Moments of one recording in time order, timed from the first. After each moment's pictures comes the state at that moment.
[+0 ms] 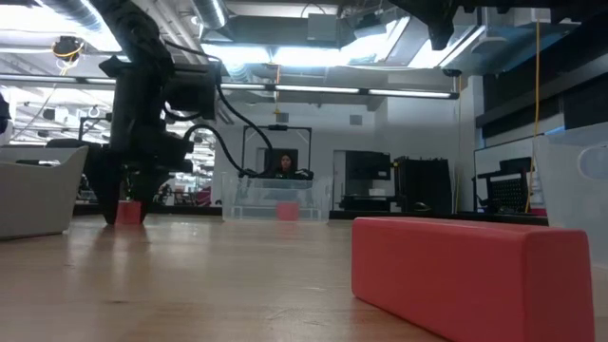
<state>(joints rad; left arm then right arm) 0.26 1.49 0.69 -0.70 -0.02 0.64 0.08 0.95 0.59 0.42 0.09 0.34</state>
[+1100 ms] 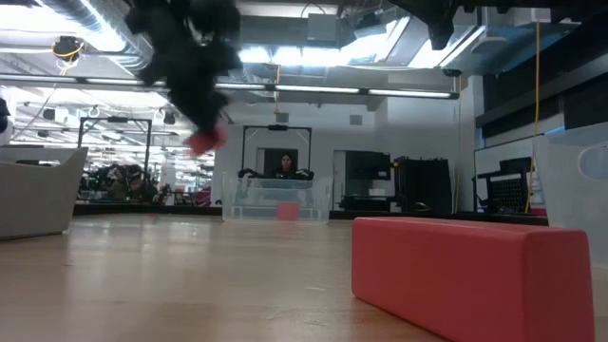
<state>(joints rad) 0.27 1.34 0.92 -0.64 0.07 0.37 0.08 0.95 0.59 0.42 0.09 0.34</state>
